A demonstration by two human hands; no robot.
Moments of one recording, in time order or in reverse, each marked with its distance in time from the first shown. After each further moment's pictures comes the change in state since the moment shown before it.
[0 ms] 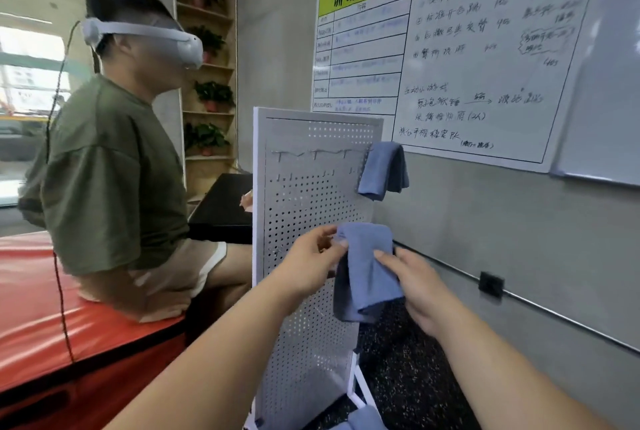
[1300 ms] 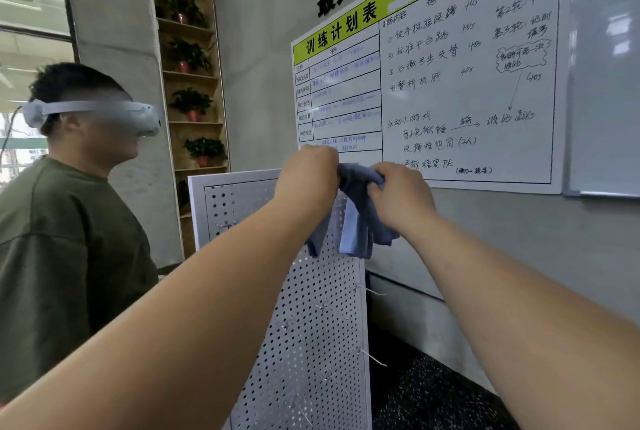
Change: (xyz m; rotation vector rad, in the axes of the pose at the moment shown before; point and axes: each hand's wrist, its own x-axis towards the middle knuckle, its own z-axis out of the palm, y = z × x) left_hand 0.217 0.172 0.021 1.362 0.417 0.447; right_hand 0.181 -0.171 -0.032 -0.969 0.444 -0.570
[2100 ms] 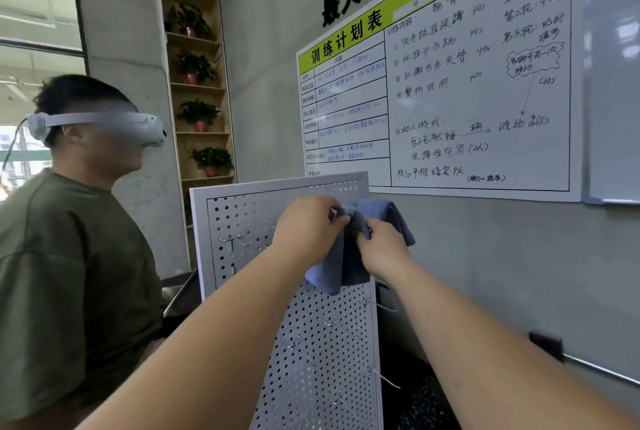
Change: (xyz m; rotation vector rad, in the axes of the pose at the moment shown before) left_hand -0.034 -0.033 0.061 -0.263 -0.025 -0.010; right_hand -0.019 0.015 0.086 0.247 -0.268 0.254
